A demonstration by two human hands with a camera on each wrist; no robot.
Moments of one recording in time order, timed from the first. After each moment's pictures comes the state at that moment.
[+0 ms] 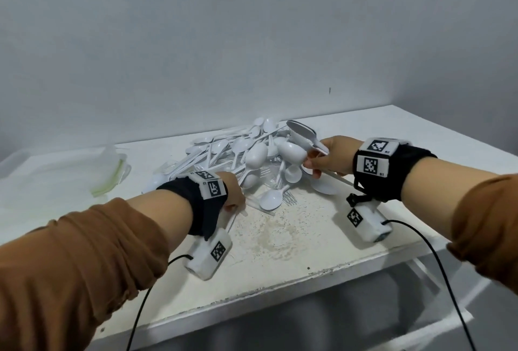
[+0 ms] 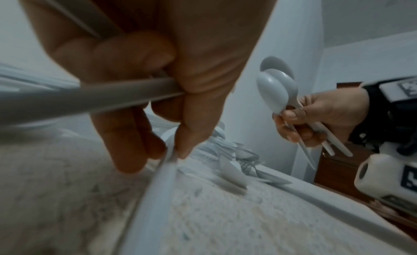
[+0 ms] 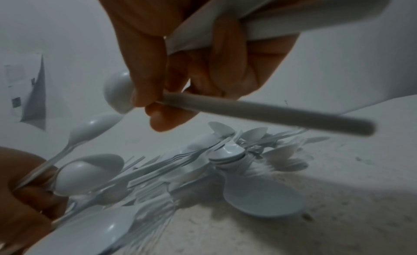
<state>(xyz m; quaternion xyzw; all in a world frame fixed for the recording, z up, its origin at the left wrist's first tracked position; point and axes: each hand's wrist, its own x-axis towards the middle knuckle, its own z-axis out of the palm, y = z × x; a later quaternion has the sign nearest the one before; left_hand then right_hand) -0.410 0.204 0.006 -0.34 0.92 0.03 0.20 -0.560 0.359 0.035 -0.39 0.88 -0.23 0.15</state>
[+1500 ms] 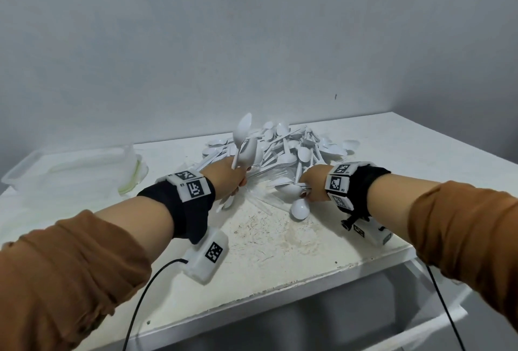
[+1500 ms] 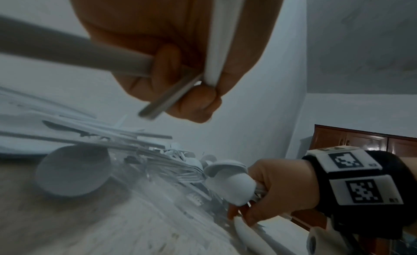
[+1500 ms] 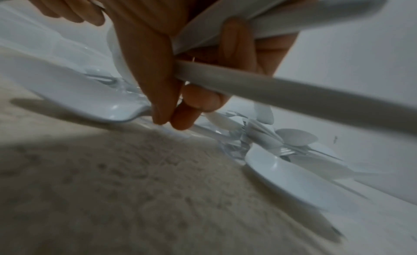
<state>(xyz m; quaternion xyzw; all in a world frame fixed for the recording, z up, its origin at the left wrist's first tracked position) -0.345 0.176 0.026 -0.31 0.87 0.38 -0.07 -0.500 0.301 0.012 -0.47 0.85 0.21 0.09</state>
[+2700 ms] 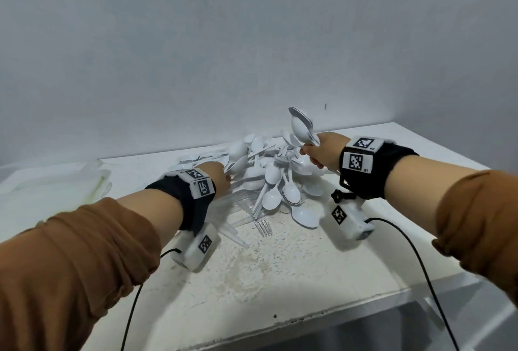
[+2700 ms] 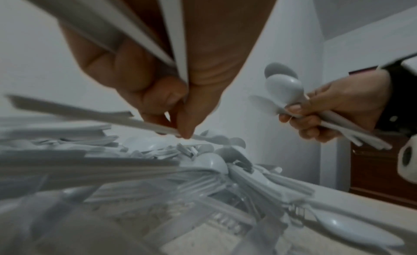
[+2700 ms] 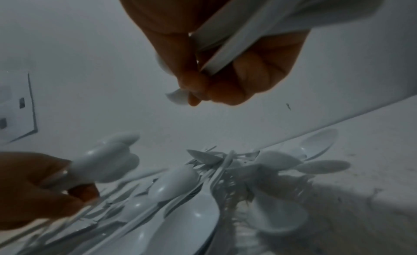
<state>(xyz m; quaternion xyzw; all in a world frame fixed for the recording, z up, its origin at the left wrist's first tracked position) -0.465 0.178 0.021 -0.39 0.92 0.02 0.05 -0.623 0.340 0.056 -0.36 0.89 -0.26 0.12</state>
